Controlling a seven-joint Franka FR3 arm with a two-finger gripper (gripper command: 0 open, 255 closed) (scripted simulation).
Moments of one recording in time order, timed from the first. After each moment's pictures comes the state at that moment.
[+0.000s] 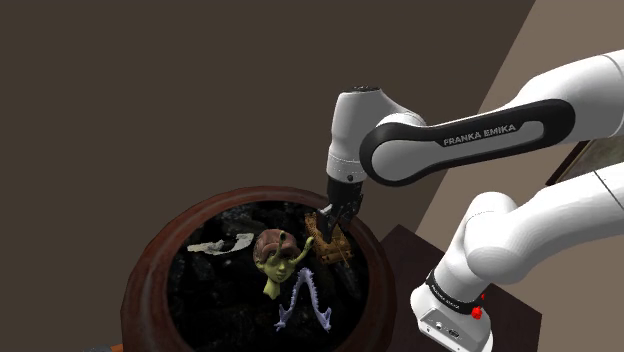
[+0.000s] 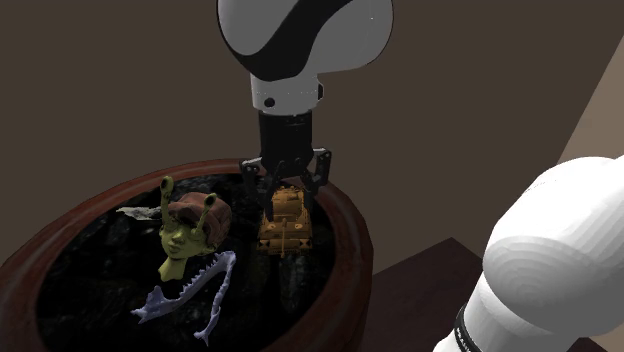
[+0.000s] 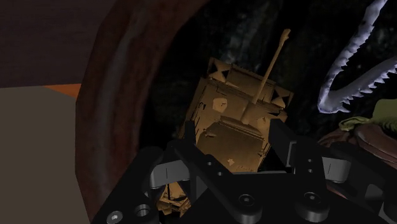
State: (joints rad) arm 0.22 -0.61 0.35 -2.67 0.33 2.01 0.38
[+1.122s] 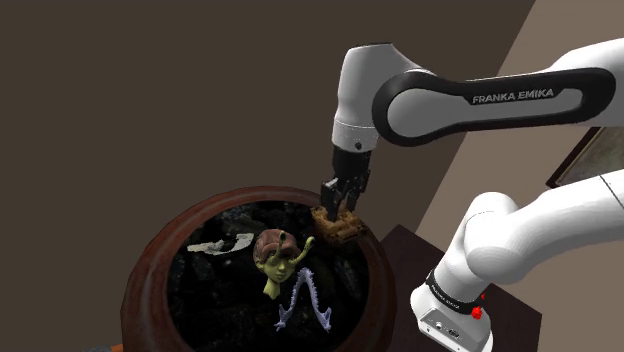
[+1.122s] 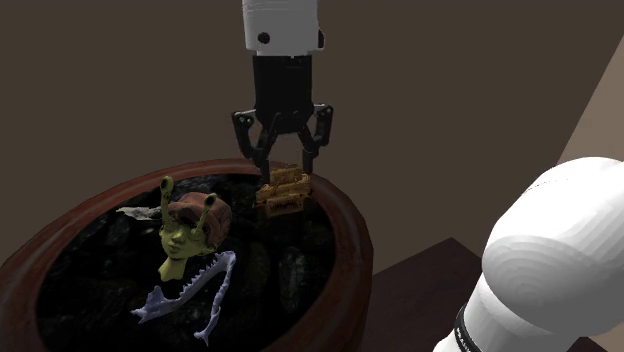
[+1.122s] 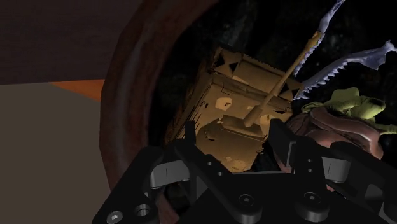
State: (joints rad) arm 0.21 -0.67 0.31 -2.53 0.29 1.80 0.40
